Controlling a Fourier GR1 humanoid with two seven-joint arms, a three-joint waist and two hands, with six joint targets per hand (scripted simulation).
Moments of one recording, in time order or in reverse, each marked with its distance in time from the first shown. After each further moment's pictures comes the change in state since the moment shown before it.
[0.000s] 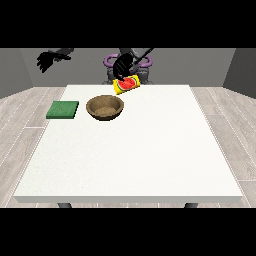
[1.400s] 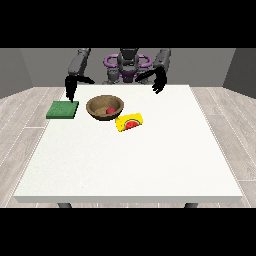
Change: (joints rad) left arm 0.483 -0.063 0.657 -0.575 1.296 0.265 -0.422; right arm -0.091 0.209 0.031 -0.059 0.042 -0.297 0.035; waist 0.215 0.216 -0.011
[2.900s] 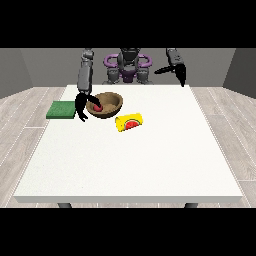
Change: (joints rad) left arm 0.117 0.122 0.116 -0.259 0.206 -0.315 -0.136; right arm -0.222 -0.013 -0.045 0.478 0.031 -0.262 -0.241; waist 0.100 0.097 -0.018
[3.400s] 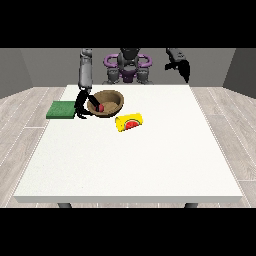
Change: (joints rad) left arm -0.008 0.002 0.014 0.062 0.032 -0.044 -0.004; right arm 0.003 -0.054 0.141 0.009 0.224 -0.319 0.225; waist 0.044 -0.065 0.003
